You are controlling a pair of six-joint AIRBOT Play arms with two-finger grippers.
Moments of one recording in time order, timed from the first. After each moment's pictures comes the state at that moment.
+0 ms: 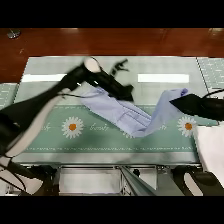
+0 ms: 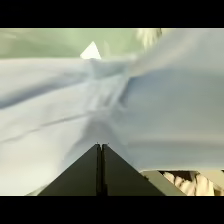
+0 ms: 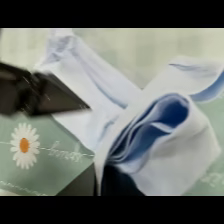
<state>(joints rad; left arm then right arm) -0.51 -1.74 1.59 0.67 -1.23 -1.40 -0.03 -0.63 0.86 -0.94 1.20 1.60</state>
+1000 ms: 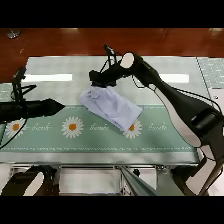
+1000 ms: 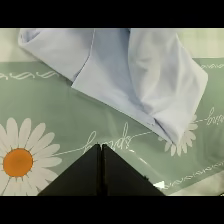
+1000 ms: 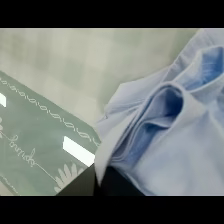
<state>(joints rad) 0.07 -0.75 0.69 0.87 -1.10 -1.34 0.56 -1.93 1.85 -0.85 0.98 1.72</state>
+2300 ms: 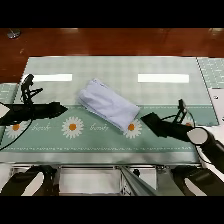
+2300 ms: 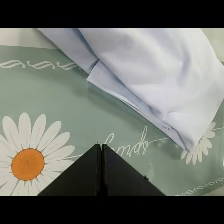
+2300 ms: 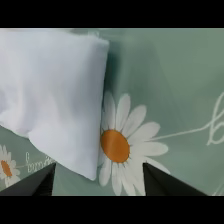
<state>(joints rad) 0.07 -0.83 0.62 0.85 -1.02 -1.32 0.32 -0.76 0.31 -0.77 0.56 1.89</state>
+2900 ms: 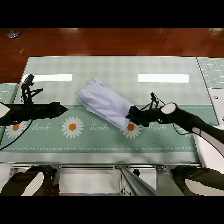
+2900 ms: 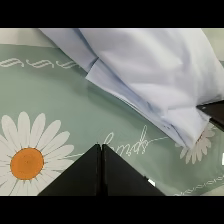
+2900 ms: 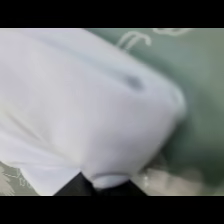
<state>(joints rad) 0.07 -0.83 0.62 0.85 -1.02 -1.32 0.36 -1.39 0.68 -0.53 0.64 1.56</state>
